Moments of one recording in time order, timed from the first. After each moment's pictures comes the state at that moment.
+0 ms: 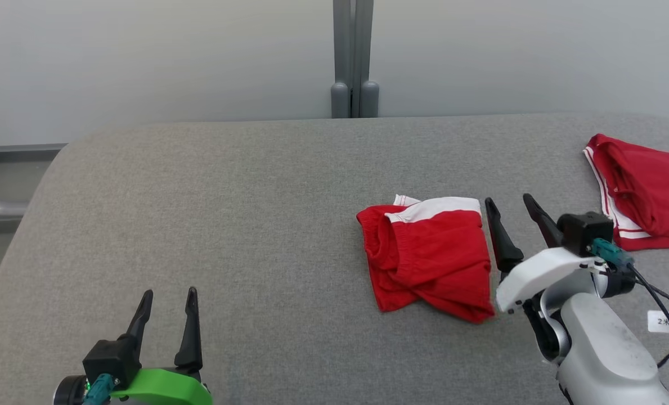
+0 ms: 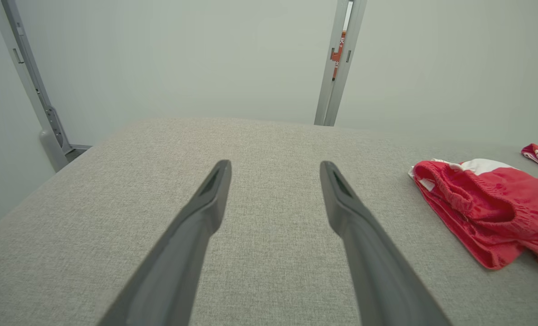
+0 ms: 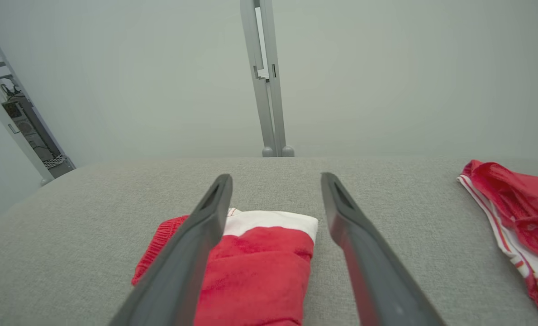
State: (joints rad) left arm -0.01 0.05 -0.04 0.30 -0.20 -0.11 -0.26; right arm -0.42 -0.15 0.20 0.65 0.35 0.13 -0.26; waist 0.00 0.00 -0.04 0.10
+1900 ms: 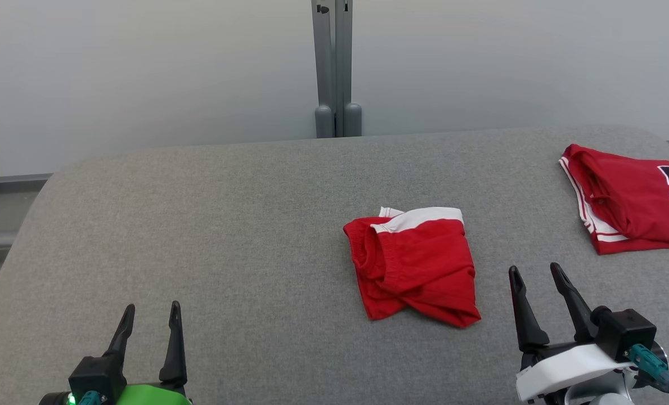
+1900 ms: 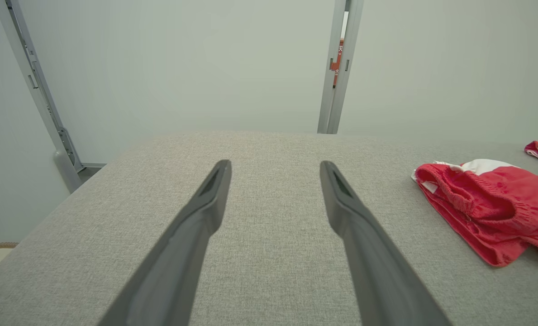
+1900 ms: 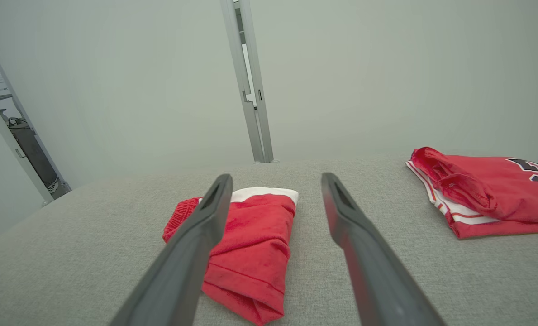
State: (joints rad) left arm 0.05 0.06 0.02 0.25 -0.16 -0.12 -0.26; right arm 0.04 -0.09 0.07 0.15 0.25 0.13 -0.26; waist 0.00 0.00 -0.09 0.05
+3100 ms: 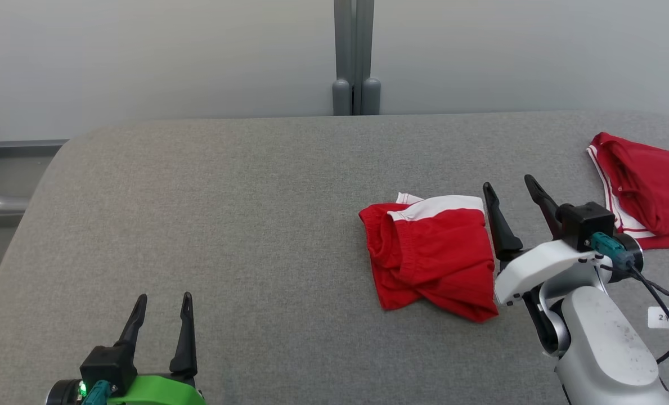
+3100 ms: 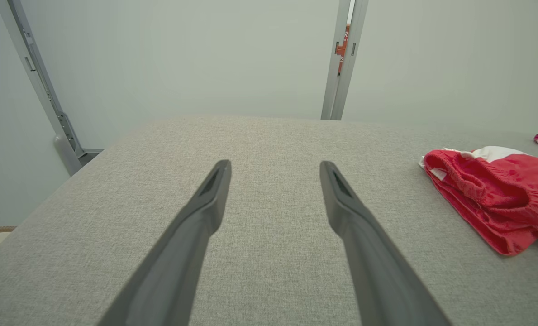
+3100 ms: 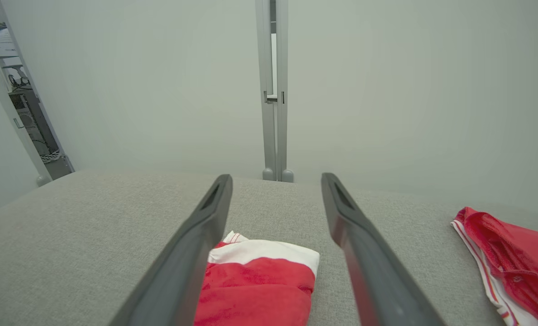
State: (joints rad) left arm 0.02 0.06 -0.01 0.27 -0.16 -0.12 -0.26; right arm -0.34 -0.11 0.12 0.42 0.18 0.13 -0.20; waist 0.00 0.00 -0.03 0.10
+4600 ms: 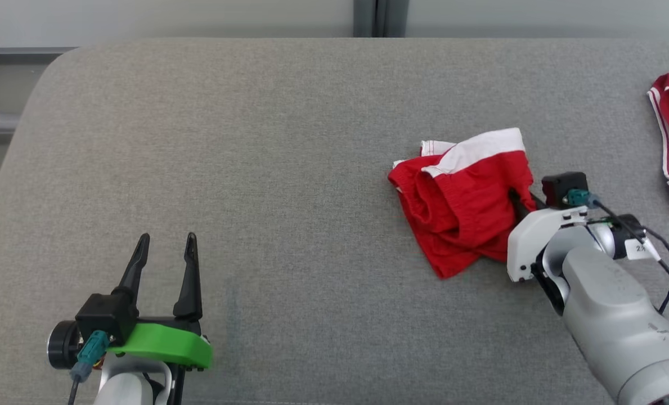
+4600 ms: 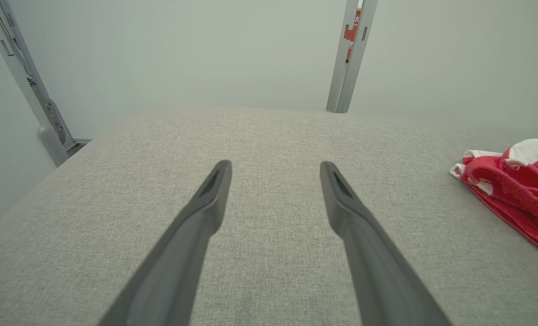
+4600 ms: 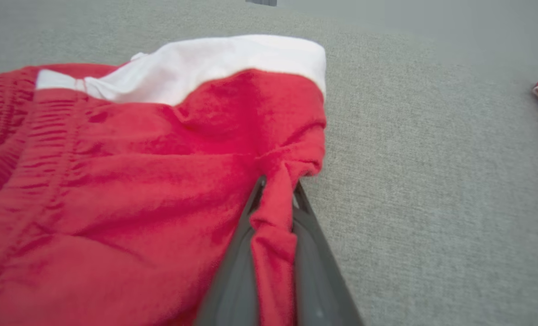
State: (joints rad) left arm -0.12 0.05 -0.04 0.25 -0.18 -0.12 -0.26; right arm -0.73 -0.15 0.24 1.17 0.19 0.13 -0.23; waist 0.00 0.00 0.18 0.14
